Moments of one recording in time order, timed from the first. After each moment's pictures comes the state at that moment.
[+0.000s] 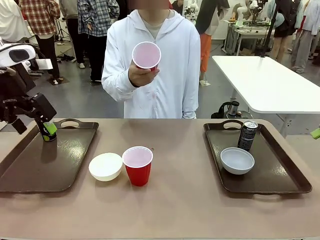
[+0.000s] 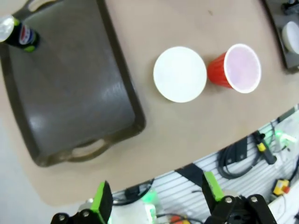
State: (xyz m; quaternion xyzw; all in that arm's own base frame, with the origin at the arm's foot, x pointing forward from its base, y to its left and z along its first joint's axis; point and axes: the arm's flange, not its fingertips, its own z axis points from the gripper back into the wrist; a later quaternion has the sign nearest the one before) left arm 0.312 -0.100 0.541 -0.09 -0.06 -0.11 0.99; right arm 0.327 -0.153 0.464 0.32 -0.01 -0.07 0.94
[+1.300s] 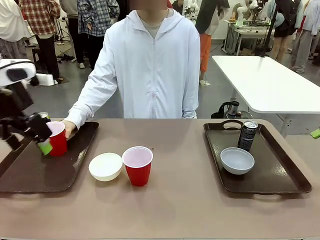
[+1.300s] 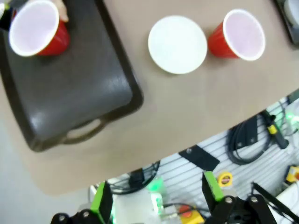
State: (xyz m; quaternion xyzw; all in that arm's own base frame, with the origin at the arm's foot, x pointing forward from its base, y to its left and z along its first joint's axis) left arm 0.265 -0.104 0.519 -0.06 -0.05 -0.14 0.99; right arm 0.354 -0.182 0.436 0.37 0.01 -0.07 0.93
